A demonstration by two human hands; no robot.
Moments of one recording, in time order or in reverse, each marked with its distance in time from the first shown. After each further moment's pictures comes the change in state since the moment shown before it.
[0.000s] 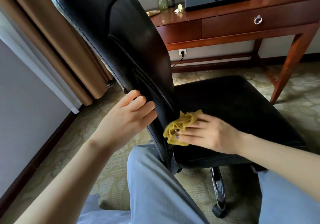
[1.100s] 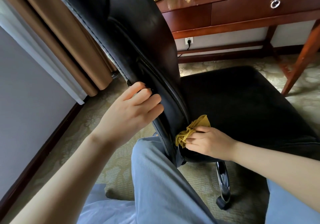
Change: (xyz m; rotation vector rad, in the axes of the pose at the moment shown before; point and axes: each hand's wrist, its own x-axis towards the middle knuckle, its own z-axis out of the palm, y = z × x) left_hand 0.000 -0.002 0.004 0.012 0.015 0.003; right_hand -0.025 -0.027 0.068 -0.033 -0.201 0.022
